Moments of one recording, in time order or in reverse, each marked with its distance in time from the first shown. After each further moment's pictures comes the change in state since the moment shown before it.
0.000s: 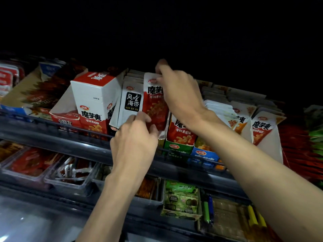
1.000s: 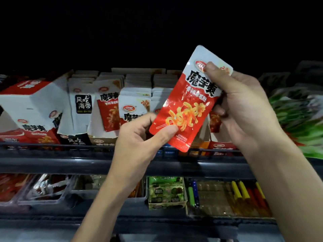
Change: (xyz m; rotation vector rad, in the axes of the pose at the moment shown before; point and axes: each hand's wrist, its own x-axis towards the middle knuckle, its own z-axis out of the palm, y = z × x) left_hand -0.051 0.084 0.028 -1.111 -0.440 0.317; right_hand -0.110 0.070 -0.148 1.180 0.205 0.994
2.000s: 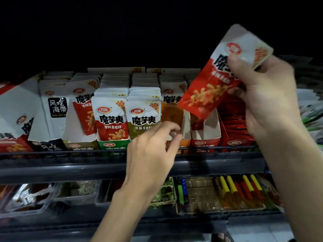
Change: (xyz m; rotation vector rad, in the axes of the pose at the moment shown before) left_hand 0.004 -0.045 0.043 0.892 -0.002 0.173; right_hand 0.012 -0.011 -0.060 -0.155 0.223 -0.251
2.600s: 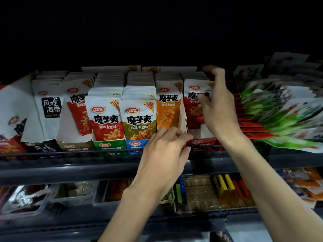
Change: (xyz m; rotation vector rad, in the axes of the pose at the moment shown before) left_hand 0.000 0.002 0.033 0.170 -0.215 0.094; right_hand 0.011 0.081 0.010 -0.635 -0.128 -0.237
